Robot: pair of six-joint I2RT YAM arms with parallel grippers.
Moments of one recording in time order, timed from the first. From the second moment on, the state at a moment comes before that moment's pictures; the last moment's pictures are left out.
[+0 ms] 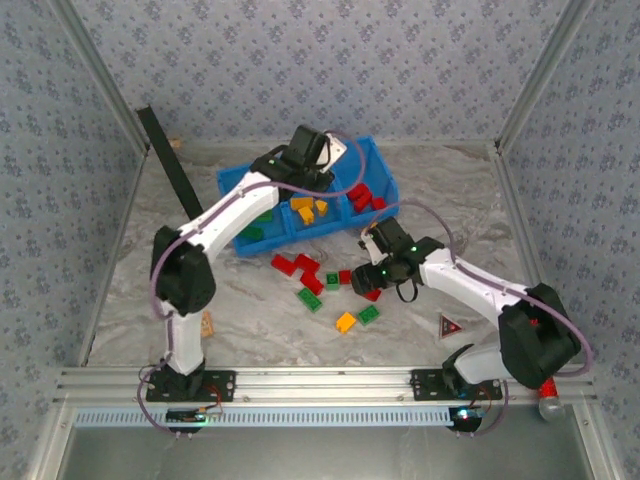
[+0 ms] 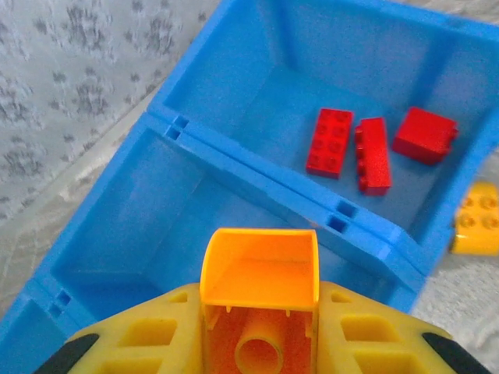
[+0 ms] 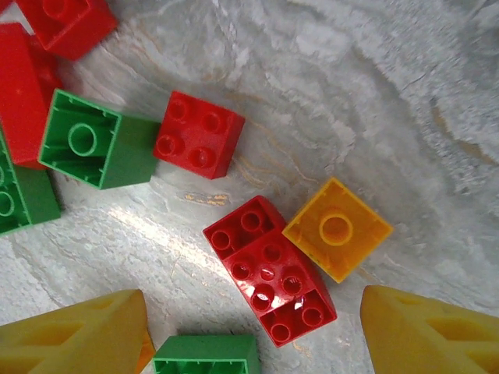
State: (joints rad) left arm -0.65 2.00 1.91 -0.70 -0.16 0.17; right arm 0.61 1.39 0.85 -0.63 -0.12 0.20
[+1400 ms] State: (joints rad) left arm -0.57 2.39 2.24 -1.01 -0.12 0.01; right arm 0.69 1.58 0.89 -0.67 0.01 0.25
